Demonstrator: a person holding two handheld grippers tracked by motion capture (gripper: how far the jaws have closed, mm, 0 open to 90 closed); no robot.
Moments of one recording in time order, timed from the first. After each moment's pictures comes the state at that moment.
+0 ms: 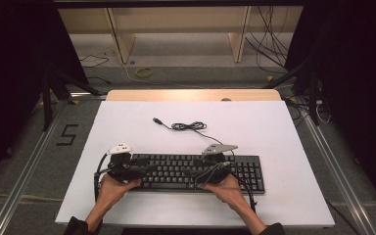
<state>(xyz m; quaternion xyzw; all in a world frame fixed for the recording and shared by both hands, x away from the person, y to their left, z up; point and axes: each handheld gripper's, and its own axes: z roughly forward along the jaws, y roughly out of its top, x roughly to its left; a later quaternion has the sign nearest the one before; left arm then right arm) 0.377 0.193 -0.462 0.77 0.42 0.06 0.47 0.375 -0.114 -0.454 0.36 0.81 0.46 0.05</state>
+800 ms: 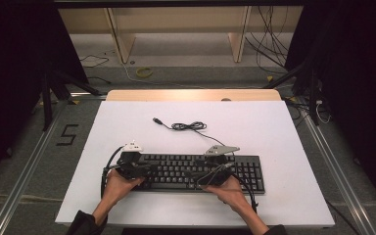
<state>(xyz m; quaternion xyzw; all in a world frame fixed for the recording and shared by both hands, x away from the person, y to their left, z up) 0.391 0.174 -0.470 0.81 0.40 0.05 0.42 0.371 -0.118 -0.455 0.36 0.81 0.46 0.05</state>
